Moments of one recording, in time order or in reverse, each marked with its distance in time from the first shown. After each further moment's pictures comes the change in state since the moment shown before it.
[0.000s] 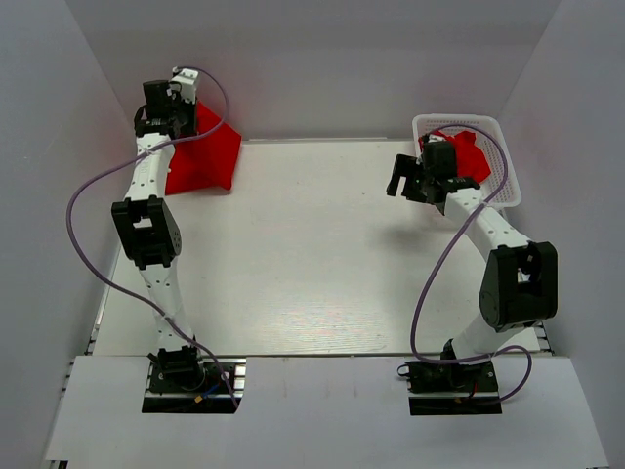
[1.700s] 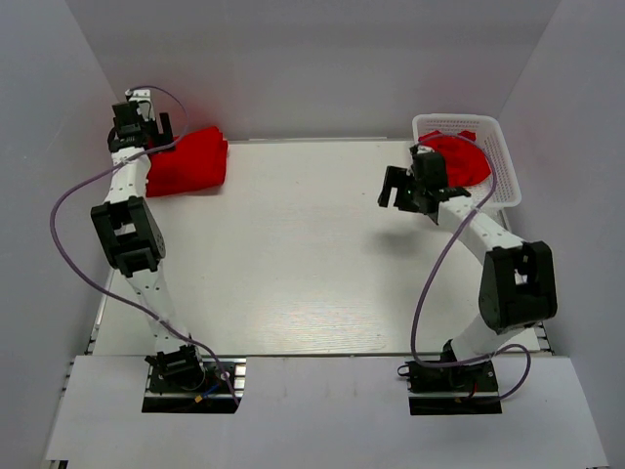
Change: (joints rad) left arm 0.159 -0.018 -0.216 0.109 -0.240 -0.149; right arm 0.047 0.016 -0.062 0.048 -0.016 0.000
